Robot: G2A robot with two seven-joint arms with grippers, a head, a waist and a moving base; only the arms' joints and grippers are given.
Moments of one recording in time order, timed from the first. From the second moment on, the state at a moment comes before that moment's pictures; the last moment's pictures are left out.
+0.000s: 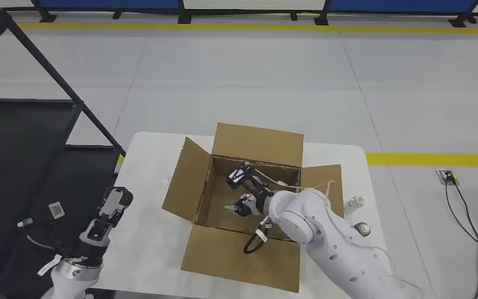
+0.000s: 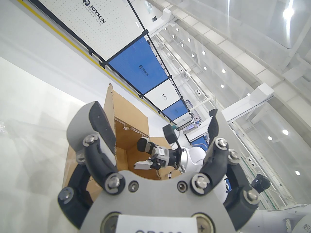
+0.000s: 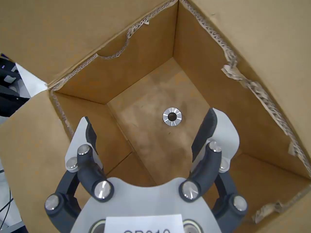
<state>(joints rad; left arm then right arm) 1.61 -1.23 -1.84 -2.05 0.01 -0.37 -0.31 -0.62 -1.34 0.79 -1.44 -0.95 -0.09 0.89</state>
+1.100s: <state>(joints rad) 1.61 -1.23 -1.84 -2.05 0.01 -0.37 -0.31 -0.35 -1.56 0.59 -0.77 -0.80 -0.10 0.84</state>
